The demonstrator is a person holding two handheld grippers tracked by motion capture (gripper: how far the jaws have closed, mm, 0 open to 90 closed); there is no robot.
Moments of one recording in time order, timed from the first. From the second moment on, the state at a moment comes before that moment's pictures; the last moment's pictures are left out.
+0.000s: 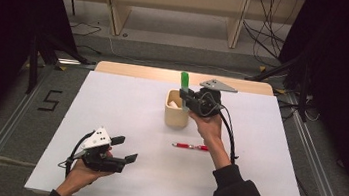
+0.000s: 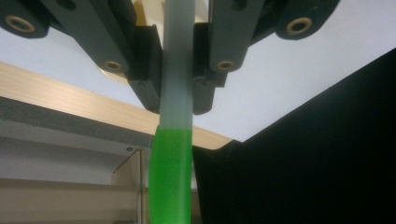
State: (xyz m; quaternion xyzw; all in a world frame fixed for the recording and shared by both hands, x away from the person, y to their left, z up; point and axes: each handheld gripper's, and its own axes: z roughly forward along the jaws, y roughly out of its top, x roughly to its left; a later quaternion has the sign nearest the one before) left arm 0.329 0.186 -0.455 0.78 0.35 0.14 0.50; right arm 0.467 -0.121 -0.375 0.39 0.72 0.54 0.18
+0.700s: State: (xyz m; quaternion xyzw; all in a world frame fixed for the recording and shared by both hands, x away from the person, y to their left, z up) left arm 0.330 0.183 -0.460 0.79 0.34 0.13 0.50; right arm 0.498 -0.107 -0.388 0.42 0.72 0.51 0.20
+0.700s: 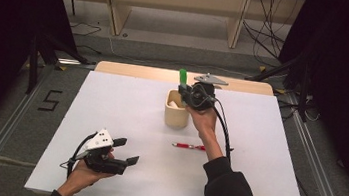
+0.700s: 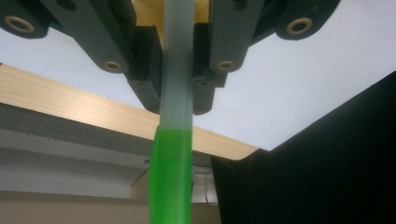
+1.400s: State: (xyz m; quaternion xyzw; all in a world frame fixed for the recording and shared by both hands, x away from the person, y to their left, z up) left arm 0.330 0.182 -0.462 0.79 0.34 0.13 0.50; right arm 0.503 -0.100 -0.402 0.43 0.73 0.49 0.19
